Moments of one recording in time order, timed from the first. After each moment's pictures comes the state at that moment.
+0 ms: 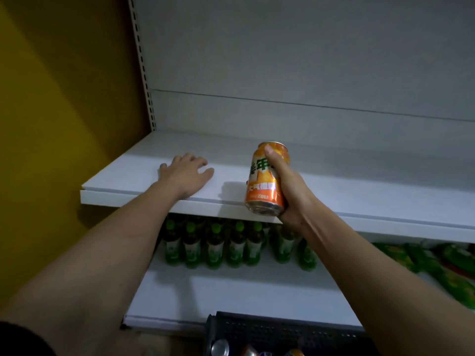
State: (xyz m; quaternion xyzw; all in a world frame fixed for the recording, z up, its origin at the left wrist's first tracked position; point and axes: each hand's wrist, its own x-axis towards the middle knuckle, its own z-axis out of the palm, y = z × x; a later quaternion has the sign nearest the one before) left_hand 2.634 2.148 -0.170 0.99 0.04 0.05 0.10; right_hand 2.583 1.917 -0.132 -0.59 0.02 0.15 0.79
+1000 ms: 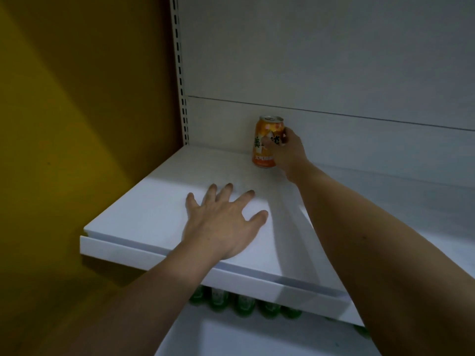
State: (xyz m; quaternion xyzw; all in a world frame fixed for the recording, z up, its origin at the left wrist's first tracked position) left_hand 2.656 2.154 -0.185 0.99 0.07 0.01 0.08; right_hand 2.841 2.048 -0.152 -0.79 -0.13 -0.08 0.59
